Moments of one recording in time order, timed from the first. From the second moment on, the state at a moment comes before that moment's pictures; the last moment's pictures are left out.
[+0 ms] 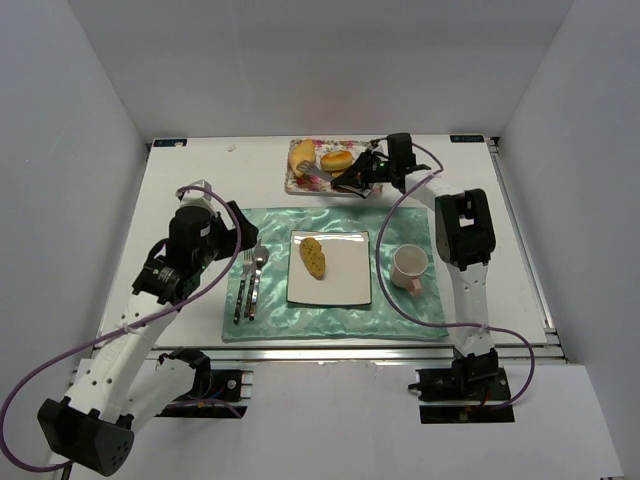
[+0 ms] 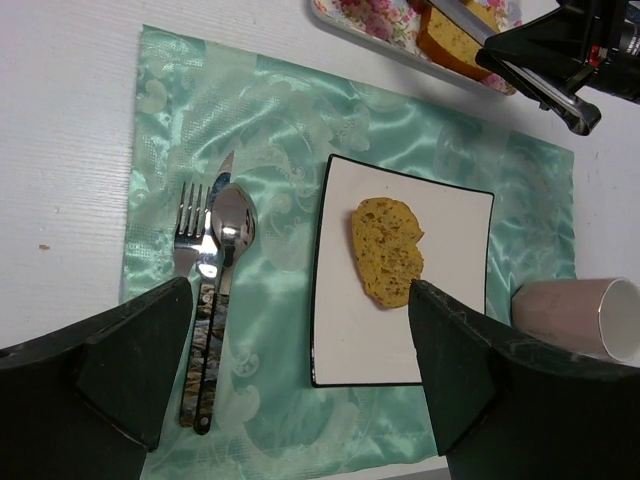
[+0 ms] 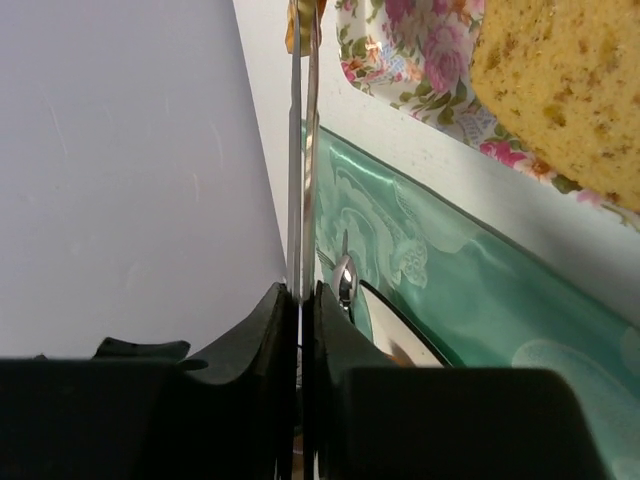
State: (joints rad) left arm -0.36 0.88 0.87 -0.50 -0.12 -0.56; right arm 0.29 2.35 1.79 -0.03 -0.90 1.05
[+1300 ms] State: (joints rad) left arm -0.36 0.78 0.81 -0.43 -0.07 -0.51; right arm 0.21 1.52 1.23 -1.17 -0.64 -0.73
